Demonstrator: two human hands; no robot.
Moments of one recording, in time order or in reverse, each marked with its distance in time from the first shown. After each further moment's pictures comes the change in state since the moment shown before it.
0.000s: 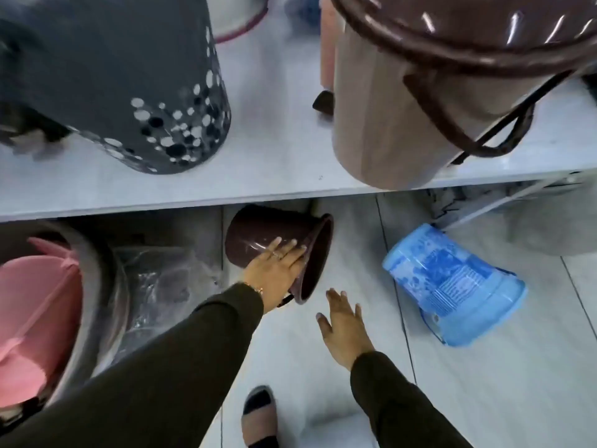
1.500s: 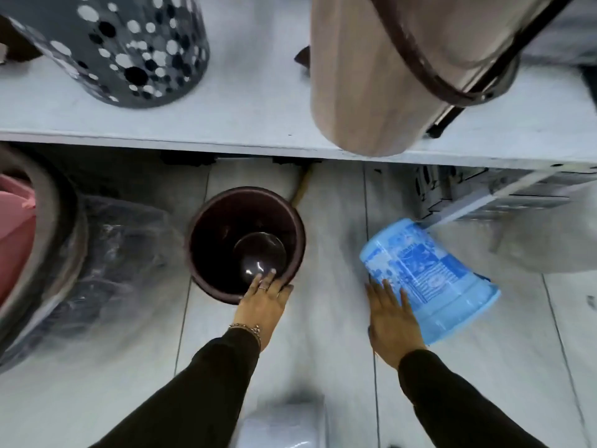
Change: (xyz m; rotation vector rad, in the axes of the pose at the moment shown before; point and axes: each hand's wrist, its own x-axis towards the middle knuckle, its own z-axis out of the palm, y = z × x) left_hand 0.007 0.151 0.054 -0.343 0.043 -0.262; right_hand 0.002 0.191 -0.054 -0.762 0.255 -0.210
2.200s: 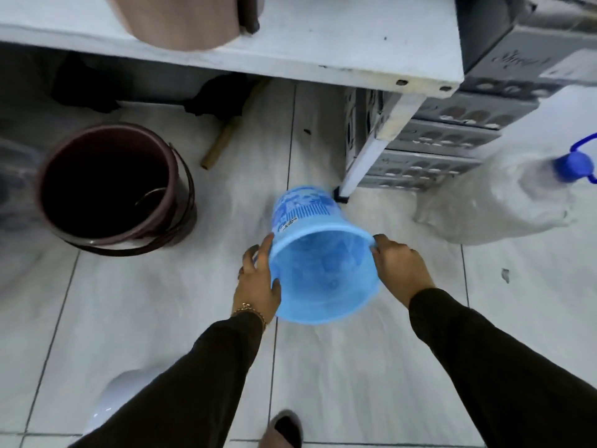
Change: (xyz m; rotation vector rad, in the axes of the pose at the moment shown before) left_hand 0.082 0.280 0.000 -1.055 0.283 -0.463; right_hand -0.003 0.273 0.009 0.158 0.047 0.027
